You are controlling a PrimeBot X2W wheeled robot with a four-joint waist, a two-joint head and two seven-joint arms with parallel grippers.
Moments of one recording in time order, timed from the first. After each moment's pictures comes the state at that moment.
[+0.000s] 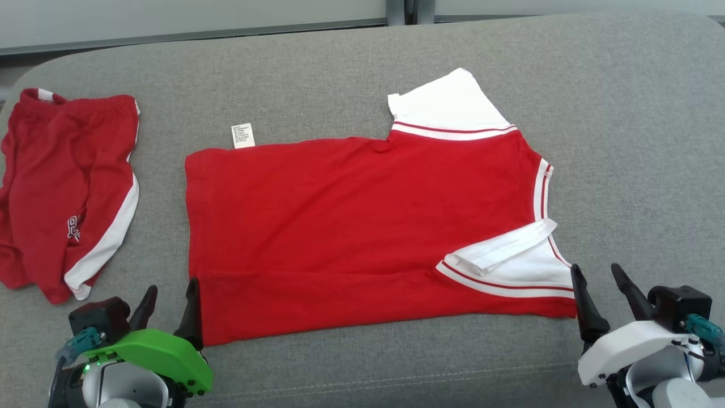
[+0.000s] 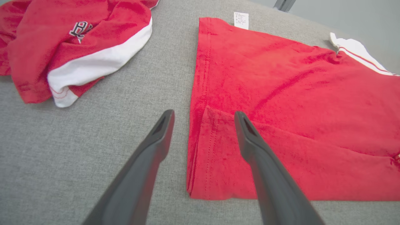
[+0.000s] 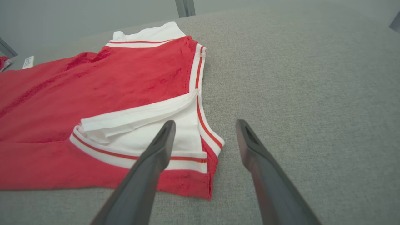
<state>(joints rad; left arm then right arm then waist) -0.06 0.34 -0.29 0.12 -0.68 0.18 0.07 0.00 -0.15 -0.01 0.17 0.29 0.13 -0.06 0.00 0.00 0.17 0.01</state>
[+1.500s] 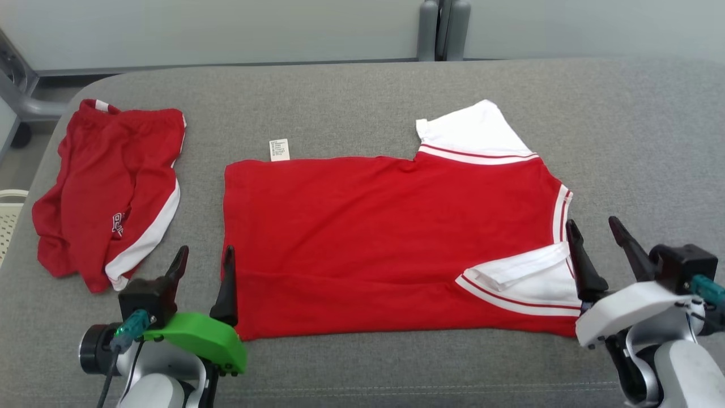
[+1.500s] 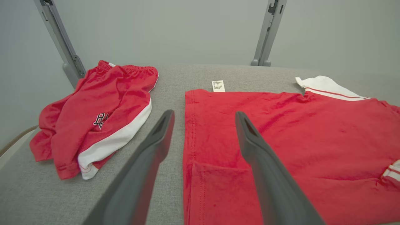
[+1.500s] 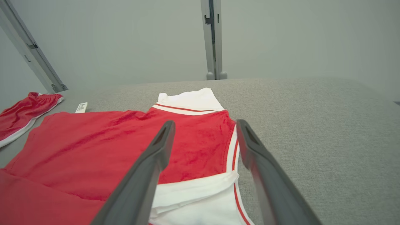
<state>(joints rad) -0.14 0.32 -0.41 0.12 -0.50 0.22 -0.08 -0.07 -0.15 0.01 0.07 0.26 0.13 -0.04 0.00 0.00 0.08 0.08</state>
